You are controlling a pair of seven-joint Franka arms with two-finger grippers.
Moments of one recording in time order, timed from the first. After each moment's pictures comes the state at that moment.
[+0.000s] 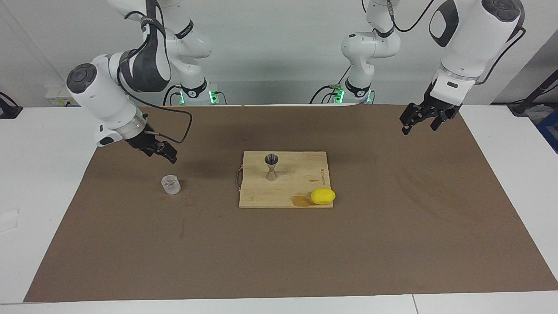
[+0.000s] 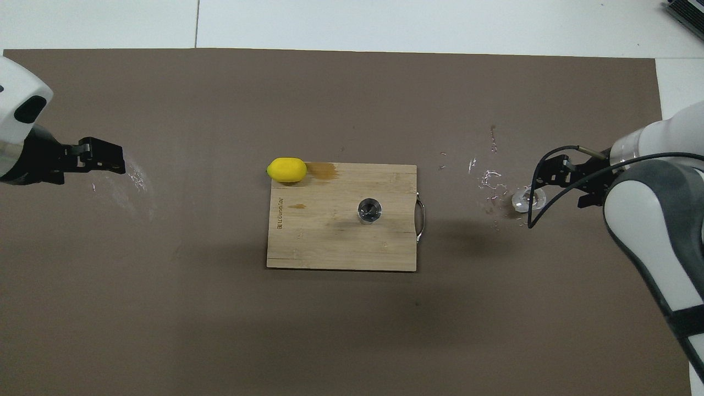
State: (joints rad) left arm -0.02 -0.02 -0.08 -1.68 -0.02 1.71 -0.21; right arm -0.06 0.05 0.07 -1.88 0.11 1.86 0.32
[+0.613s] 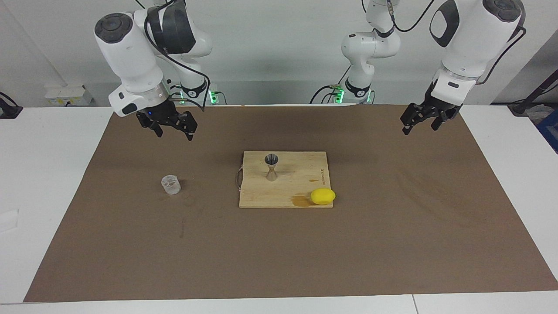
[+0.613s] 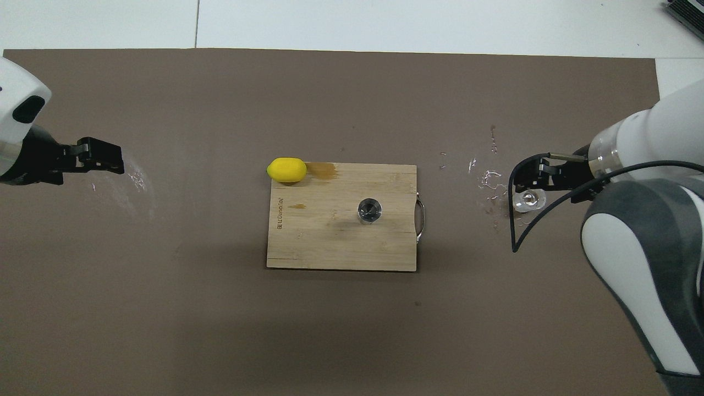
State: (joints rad) left arm -0.02 -0.02 -0.08 -1.68 -0.02 1.71 -0.21; right arm 0.06 0.00 0.08 -1.70 0.01 1.69 0.32
